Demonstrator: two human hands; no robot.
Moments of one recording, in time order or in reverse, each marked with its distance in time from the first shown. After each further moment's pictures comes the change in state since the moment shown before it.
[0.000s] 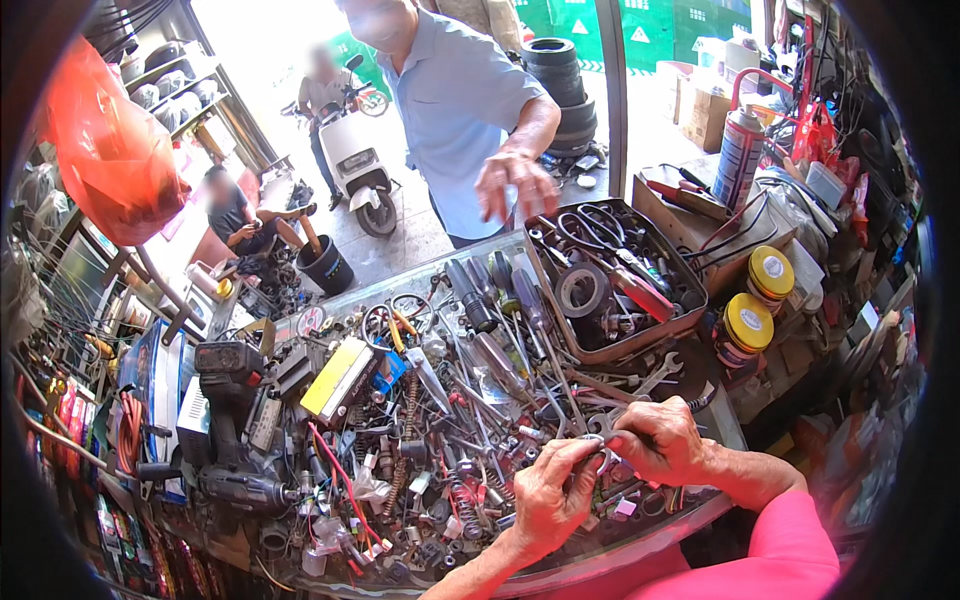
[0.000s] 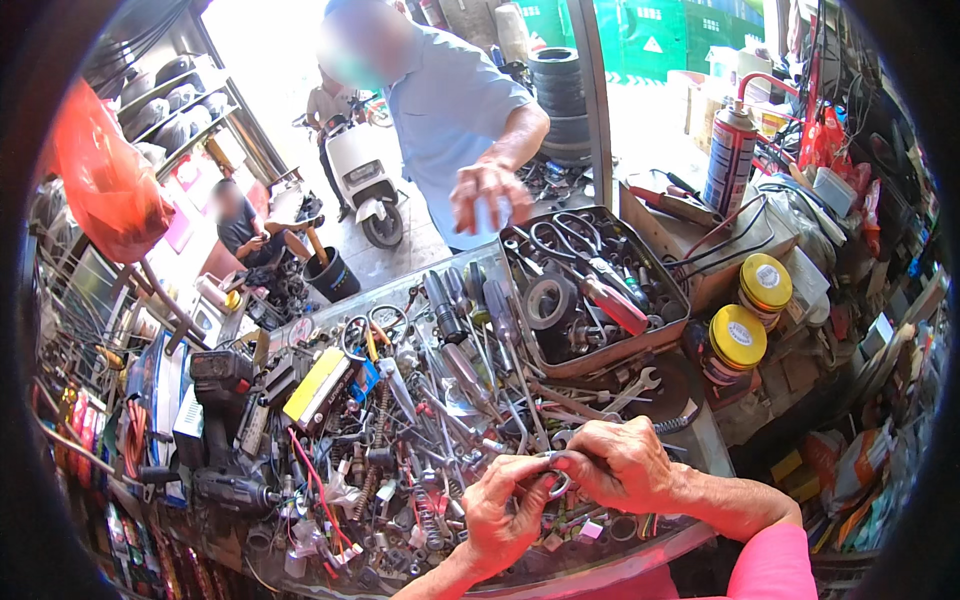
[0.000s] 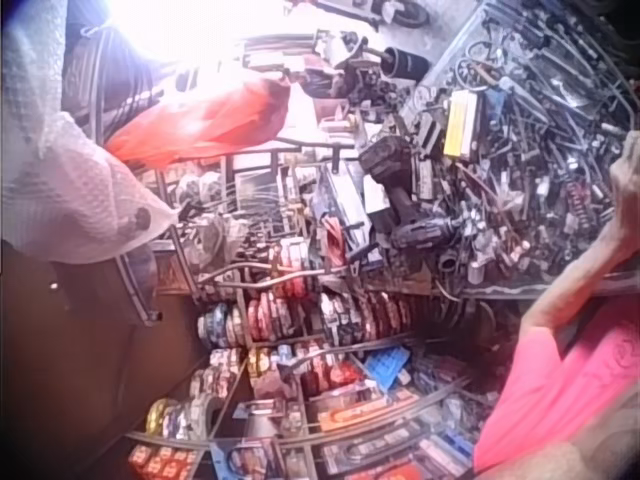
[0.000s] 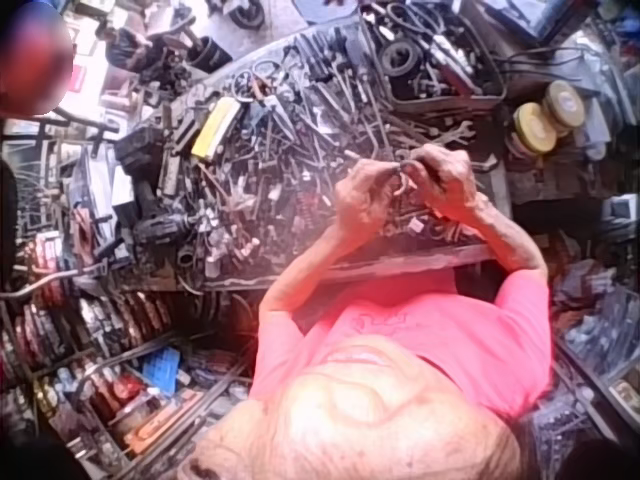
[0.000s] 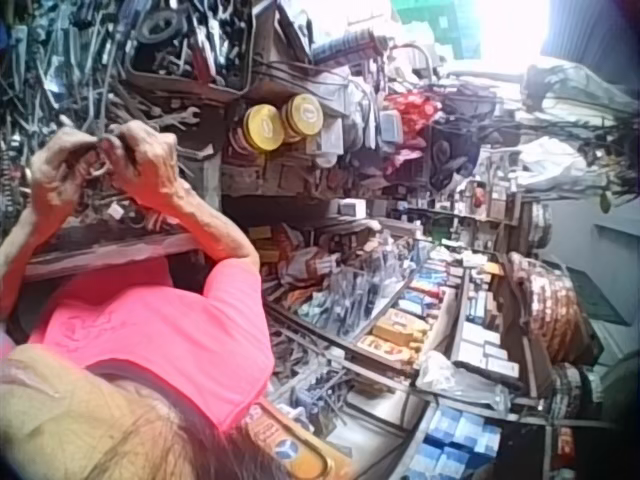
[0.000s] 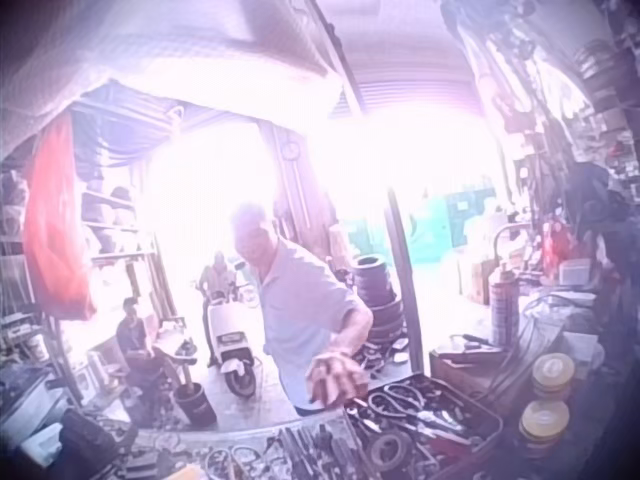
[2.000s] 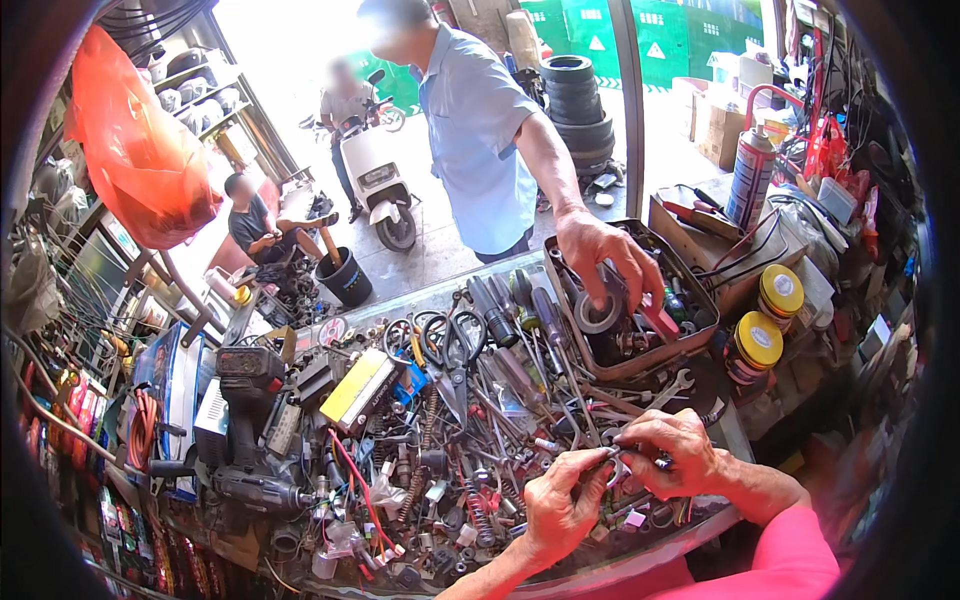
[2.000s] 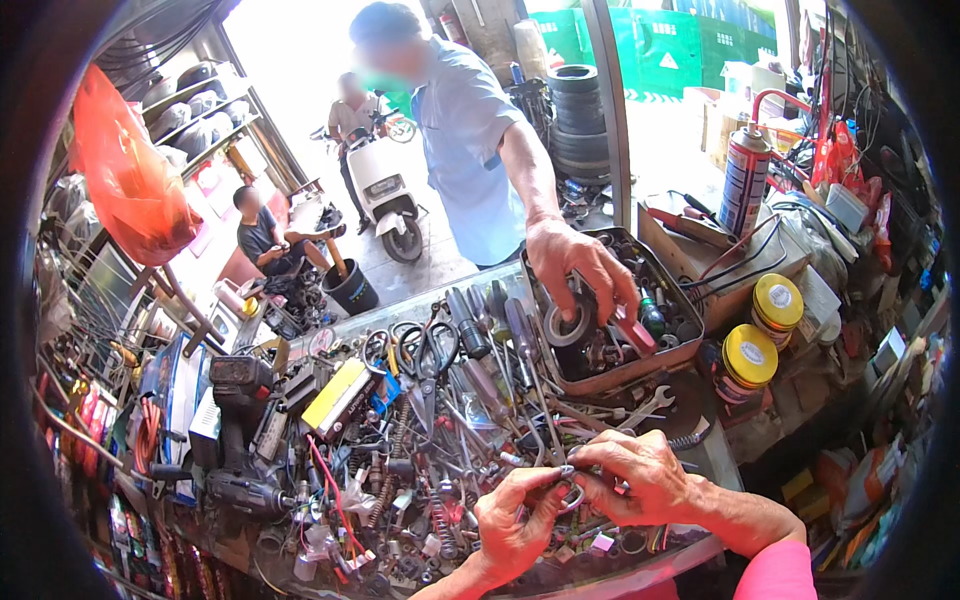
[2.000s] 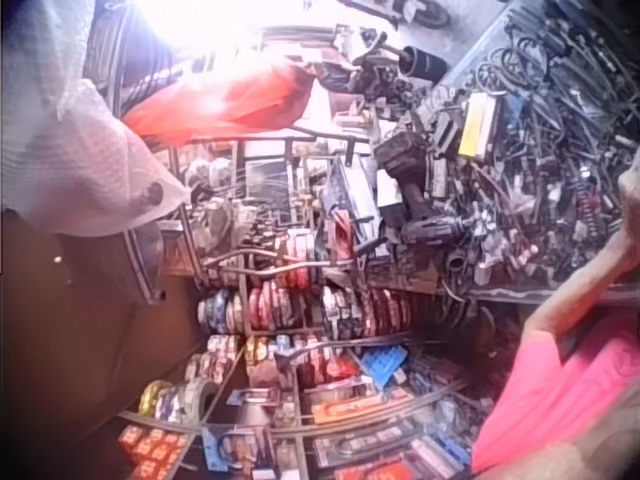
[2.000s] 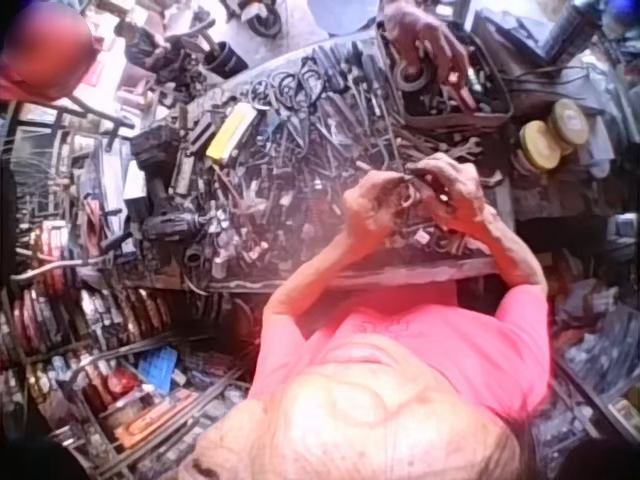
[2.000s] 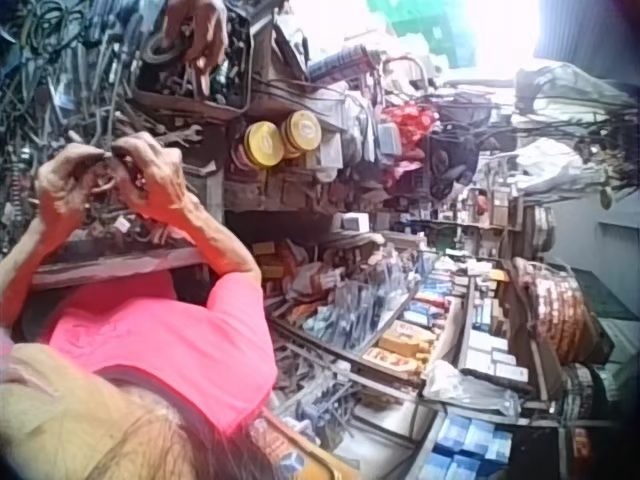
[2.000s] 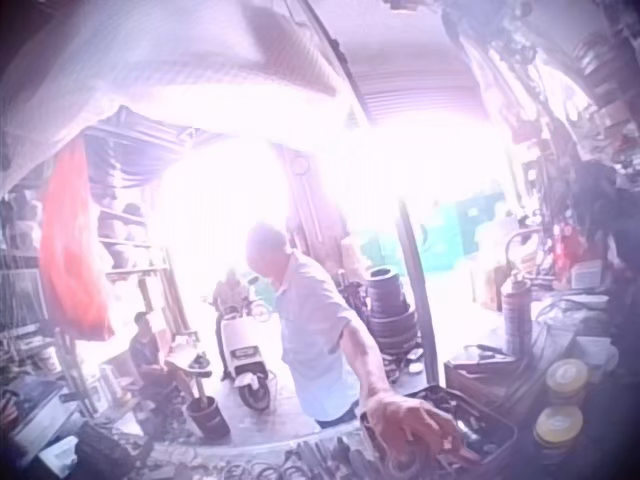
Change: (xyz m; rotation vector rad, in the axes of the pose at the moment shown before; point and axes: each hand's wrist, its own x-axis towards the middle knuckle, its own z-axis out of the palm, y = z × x) left_hand -0.007 -0.007 0.004 -0.097 0.050 -0.082; right_hand 0.005 -0.002 -0.002 0.026 0.030 -0.097
